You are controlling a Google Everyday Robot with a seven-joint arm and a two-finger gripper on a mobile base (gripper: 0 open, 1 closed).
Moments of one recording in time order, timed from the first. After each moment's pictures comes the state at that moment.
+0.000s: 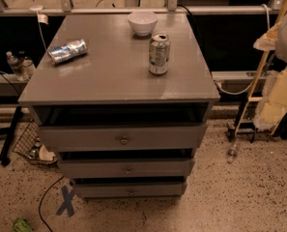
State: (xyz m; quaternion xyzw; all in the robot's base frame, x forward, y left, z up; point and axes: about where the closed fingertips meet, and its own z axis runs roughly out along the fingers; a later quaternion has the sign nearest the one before) arm 0.438 -0.214 0.984 -0.60 0.78 -0.04 0.17
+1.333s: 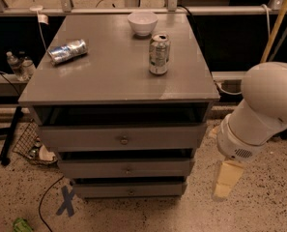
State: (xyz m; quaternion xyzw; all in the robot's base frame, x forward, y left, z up) arm 0.408 -0.183 0.753 -0.63 0.77 0.06 0.08
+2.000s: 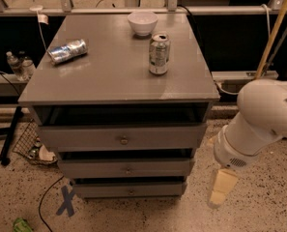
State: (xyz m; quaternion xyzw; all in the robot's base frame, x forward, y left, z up) arm 0.406 -0.181 0.716 -0.62 0.78 0.08 0.08
